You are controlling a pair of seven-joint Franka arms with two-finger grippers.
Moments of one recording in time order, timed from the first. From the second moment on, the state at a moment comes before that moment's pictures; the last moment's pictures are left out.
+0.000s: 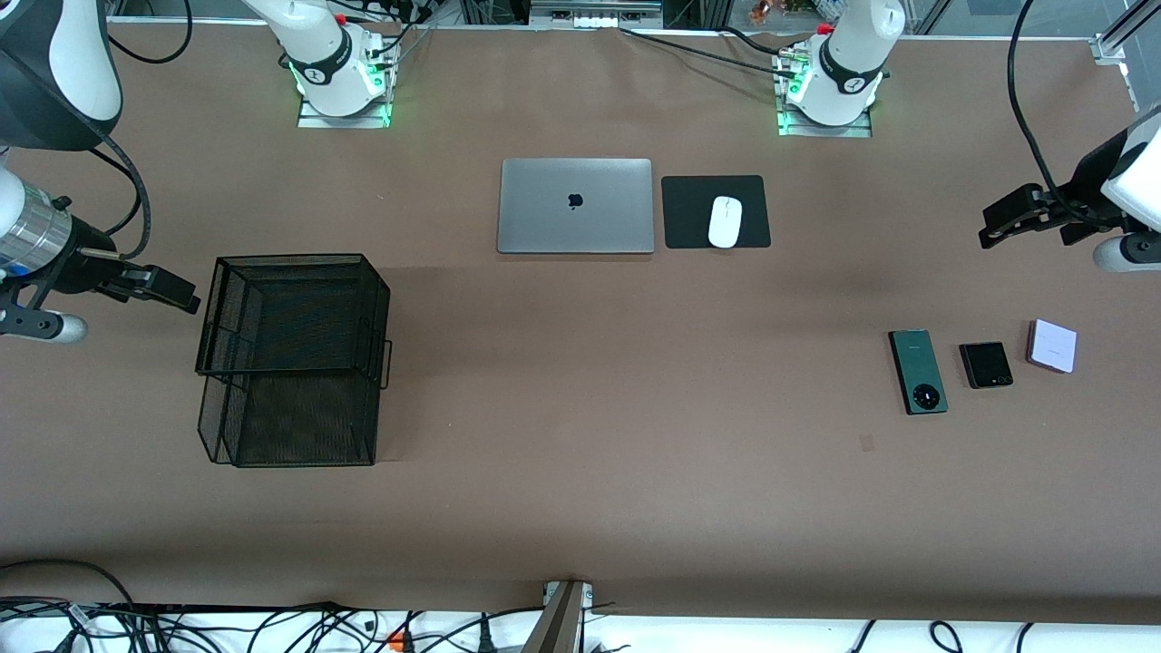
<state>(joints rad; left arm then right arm) -0.04 0.10 0.01 -1.44 -0.01 1.49 -0.11 -0.02 0.18 0.03 -1.58 0.01 1.78 0.17</state>
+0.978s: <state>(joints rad) 0.05 0.21 0.03 -1.52 0.00 1.62 0.01 -0.02 0.18 0.03 -1.58 0.01 1.78 0.18</state>
